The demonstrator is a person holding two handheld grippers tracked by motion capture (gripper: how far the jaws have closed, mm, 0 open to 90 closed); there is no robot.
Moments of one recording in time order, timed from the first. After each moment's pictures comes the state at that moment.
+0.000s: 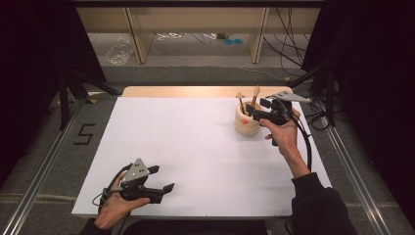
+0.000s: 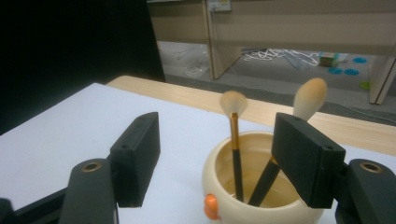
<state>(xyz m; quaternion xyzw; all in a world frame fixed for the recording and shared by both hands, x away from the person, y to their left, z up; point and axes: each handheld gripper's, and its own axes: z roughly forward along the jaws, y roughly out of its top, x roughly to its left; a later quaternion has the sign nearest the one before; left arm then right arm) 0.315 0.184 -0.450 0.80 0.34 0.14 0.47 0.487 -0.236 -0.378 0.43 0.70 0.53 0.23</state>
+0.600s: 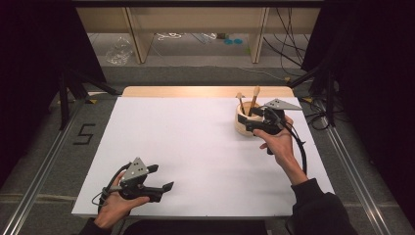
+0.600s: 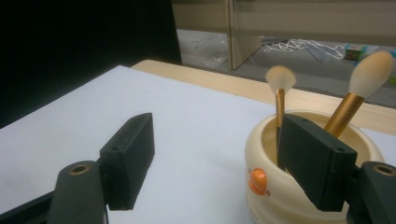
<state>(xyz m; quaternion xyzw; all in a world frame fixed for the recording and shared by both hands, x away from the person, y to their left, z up) 0.316 0.185 -0.450 0.80 0.35 0.14 0.47 0.467 -0.217 -0.390 0.40 0.72 0.53 0.20</state>
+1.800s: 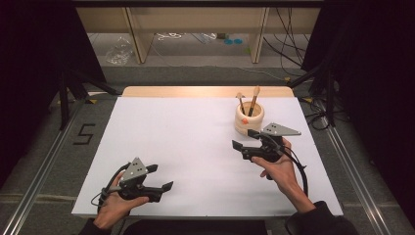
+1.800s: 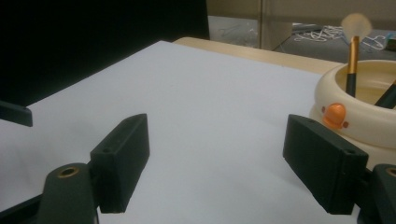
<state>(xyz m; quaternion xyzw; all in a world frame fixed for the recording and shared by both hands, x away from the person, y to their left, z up) 0.316 0.186 -0.449 0.79 0.35 0.14 0.48 0.400 -0.205 -0.409 0.37 0.74 0.53 0.17</state>
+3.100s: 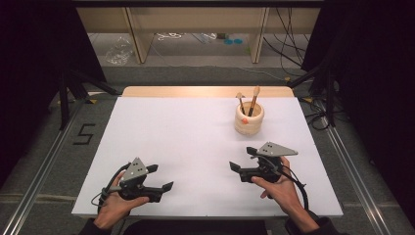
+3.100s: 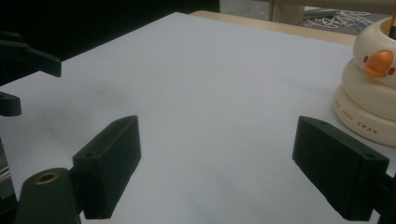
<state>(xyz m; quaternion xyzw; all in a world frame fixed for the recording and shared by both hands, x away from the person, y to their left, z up) 0.315 0.186 -0.449 0.79 0.35 0.15 0.47 0.357 -0.199 -0.429 0.36 0.77 0.51 0.15</state>
